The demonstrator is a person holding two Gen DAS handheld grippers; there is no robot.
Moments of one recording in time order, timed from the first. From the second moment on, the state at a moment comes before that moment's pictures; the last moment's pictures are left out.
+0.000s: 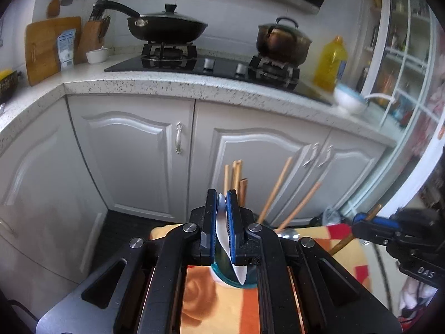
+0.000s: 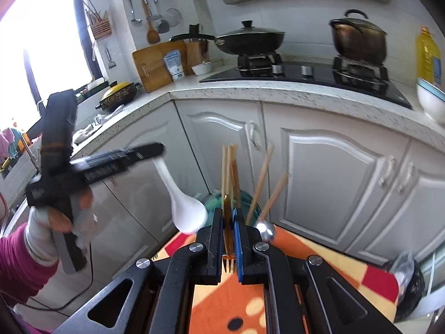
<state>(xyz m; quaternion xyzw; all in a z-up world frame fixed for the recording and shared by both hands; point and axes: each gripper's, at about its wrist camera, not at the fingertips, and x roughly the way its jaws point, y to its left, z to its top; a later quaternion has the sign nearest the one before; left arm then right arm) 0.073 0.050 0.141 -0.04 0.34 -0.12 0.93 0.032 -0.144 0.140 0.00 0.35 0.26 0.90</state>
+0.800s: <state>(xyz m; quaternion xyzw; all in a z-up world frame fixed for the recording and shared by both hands) 0.111 0.024 0.073 -0.02 0.39 -0.10 0.91 0.096 -0.128 0.025 0.03 0.45 0.25 0.85</state>
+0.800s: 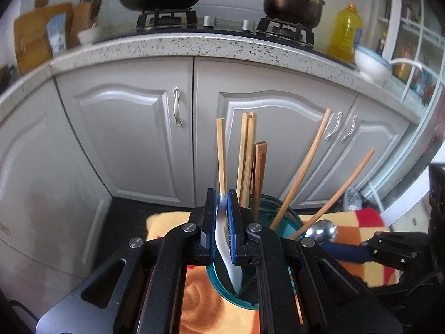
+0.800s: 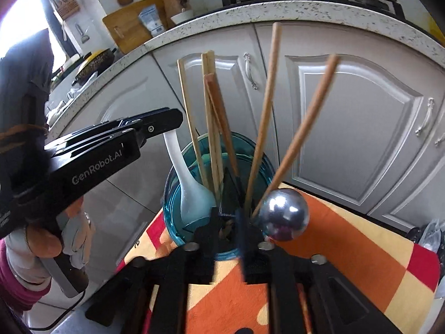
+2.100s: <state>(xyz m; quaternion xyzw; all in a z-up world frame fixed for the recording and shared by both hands) -0.020 0.025 0.124 0.00 0.30 -0.04 0.95 0.011 -0.141 0.076 0.05 0.39 0.15 0.91</state>
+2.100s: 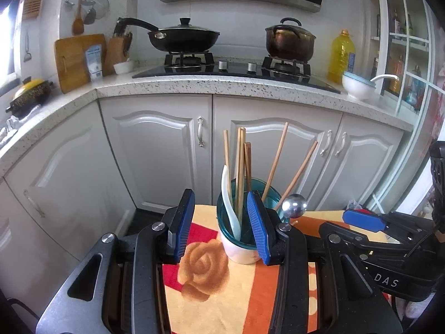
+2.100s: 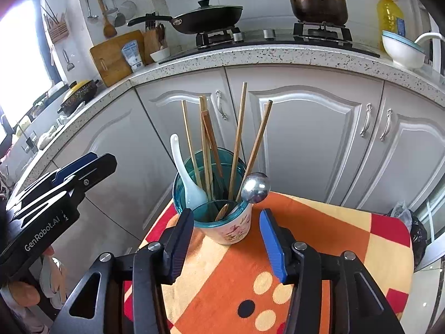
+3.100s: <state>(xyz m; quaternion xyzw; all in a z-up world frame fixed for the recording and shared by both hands) -0.021 0.027 0.118 0.01 0.30 -0.02 0.95 0.013 -0.131 0.076 0.03 0.39 0.16 0.91</state>
